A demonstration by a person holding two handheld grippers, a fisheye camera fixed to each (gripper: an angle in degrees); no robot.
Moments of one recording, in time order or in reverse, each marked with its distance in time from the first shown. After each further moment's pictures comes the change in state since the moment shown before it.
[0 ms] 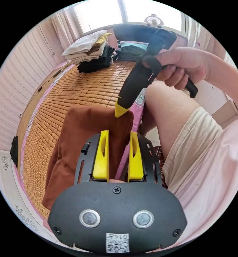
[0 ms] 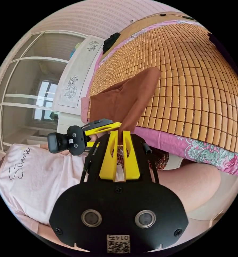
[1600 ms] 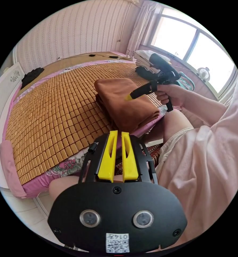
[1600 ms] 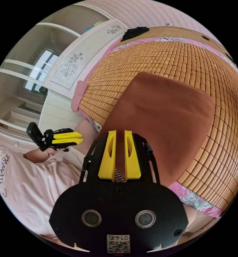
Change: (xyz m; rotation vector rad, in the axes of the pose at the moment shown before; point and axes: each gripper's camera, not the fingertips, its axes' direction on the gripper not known) left arm -0.149 0.143 -0.201 0.131 0.049 -0.640; right arm -0.106 -0.019 0.061 -0.091 0.174 -0.280
